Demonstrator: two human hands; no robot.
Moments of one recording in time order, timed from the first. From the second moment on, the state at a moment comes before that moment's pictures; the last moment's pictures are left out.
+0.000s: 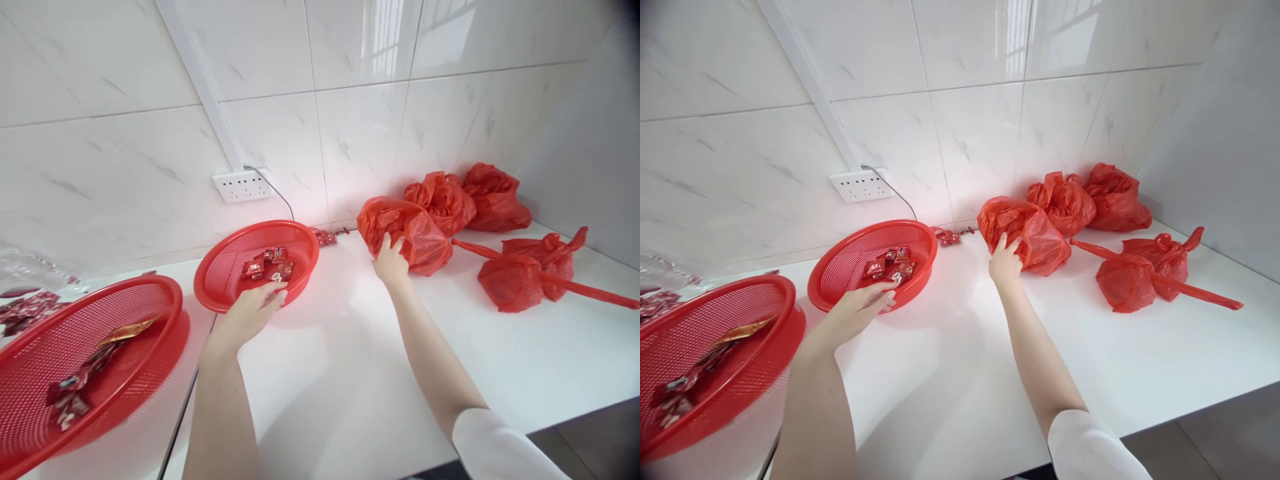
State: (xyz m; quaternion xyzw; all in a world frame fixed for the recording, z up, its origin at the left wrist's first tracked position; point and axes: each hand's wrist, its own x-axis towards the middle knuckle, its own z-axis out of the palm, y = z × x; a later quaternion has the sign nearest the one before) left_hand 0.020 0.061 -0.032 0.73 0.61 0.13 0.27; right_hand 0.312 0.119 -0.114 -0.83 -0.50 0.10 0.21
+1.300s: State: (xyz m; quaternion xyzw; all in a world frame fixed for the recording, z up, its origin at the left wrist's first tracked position) left_hand 0.059 0.048 -0.038 0.82 0.48 0.22 0.24; right_hand 0.328 0.114 -0.108 -0.75 -0.62 0.07 0.23
